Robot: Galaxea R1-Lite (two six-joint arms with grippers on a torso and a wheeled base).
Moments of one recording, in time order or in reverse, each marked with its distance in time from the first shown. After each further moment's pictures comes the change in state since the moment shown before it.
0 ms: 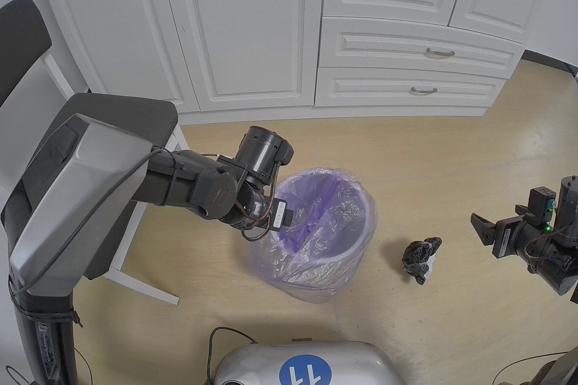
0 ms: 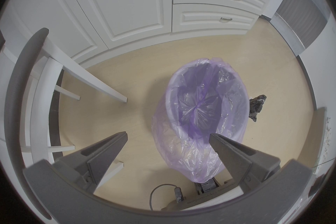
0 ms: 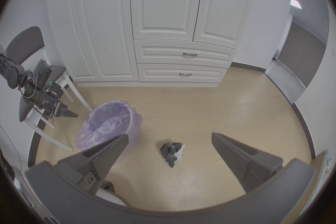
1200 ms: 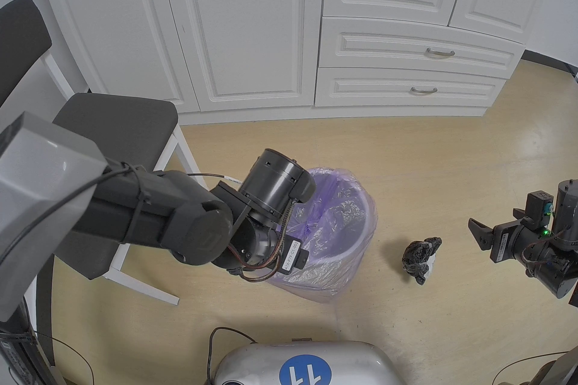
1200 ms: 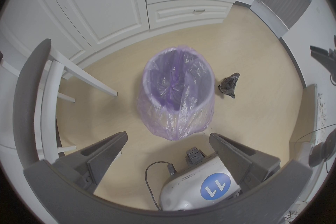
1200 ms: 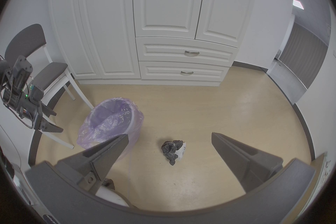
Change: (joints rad) left arm -0.158 -0.203 0.269 0.001 0.005 -0.004; right arm 0.013 0.007 0.012 -0.002 0.000 -0.001
